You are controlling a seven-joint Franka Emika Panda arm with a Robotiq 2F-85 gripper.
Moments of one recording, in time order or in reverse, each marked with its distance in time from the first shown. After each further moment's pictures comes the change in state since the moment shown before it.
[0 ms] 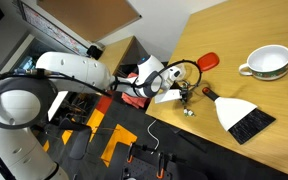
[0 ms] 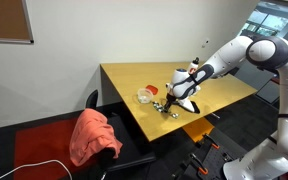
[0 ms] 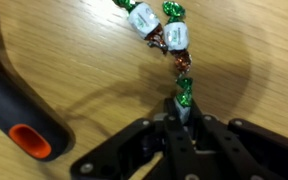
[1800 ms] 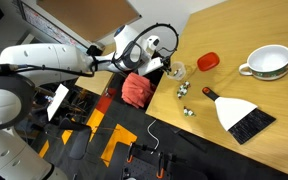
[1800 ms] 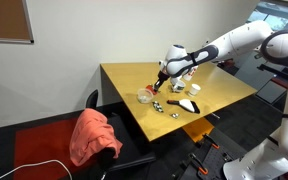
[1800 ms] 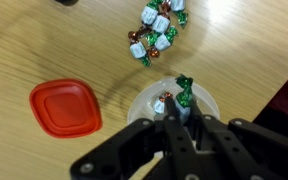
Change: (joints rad) arm 0.071 -0.116 0.049 0.207 0.078 -0.140 0.000
